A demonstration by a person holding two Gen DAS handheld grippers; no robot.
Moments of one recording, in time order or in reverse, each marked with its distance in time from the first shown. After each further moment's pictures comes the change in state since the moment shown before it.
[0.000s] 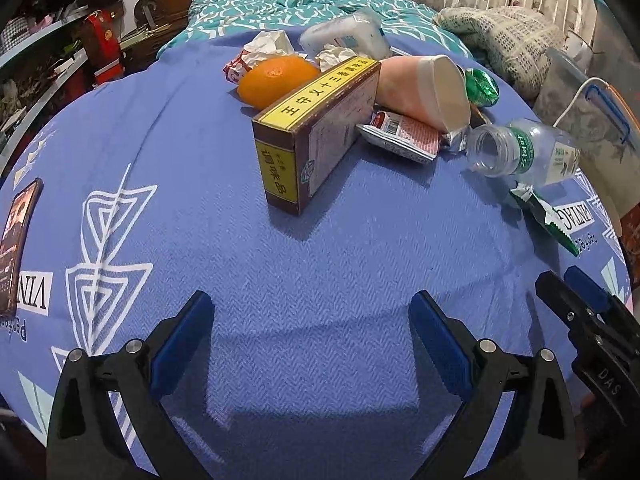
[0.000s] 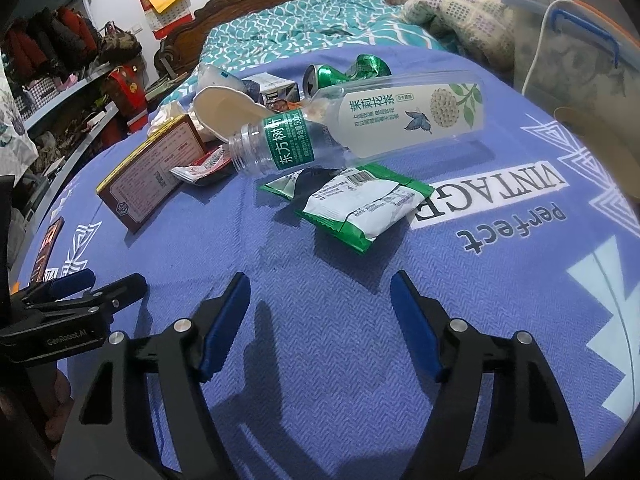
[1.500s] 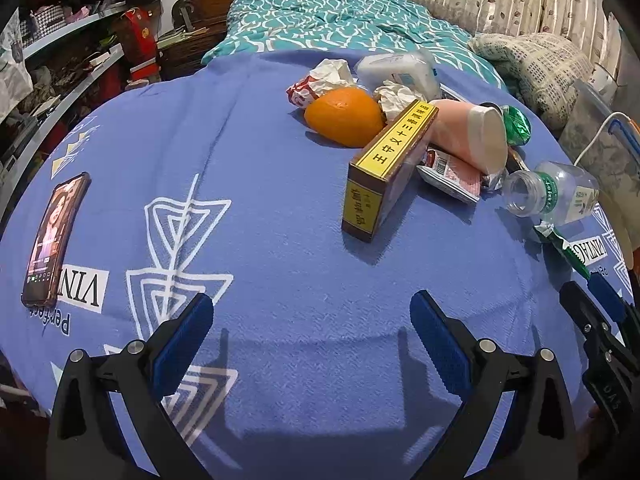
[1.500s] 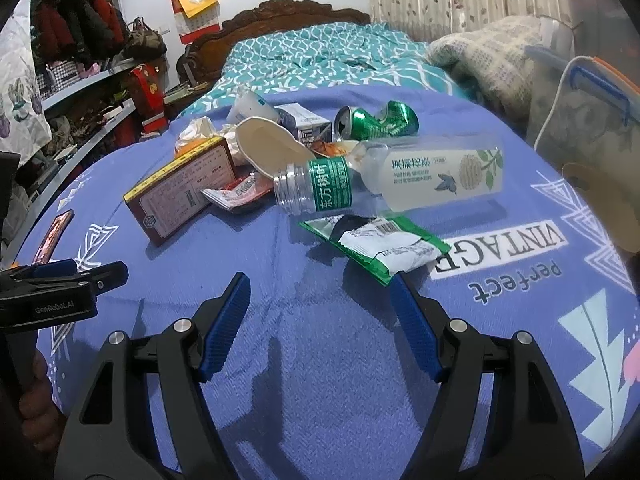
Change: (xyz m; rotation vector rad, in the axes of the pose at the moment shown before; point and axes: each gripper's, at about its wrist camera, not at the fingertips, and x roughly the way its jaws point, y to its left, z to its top) left arm -0.025 0.031 0.008 -0.088 -0.049 0.083; right arm -0.016 0.028 0.011 -0.118 -0.104 -0.005
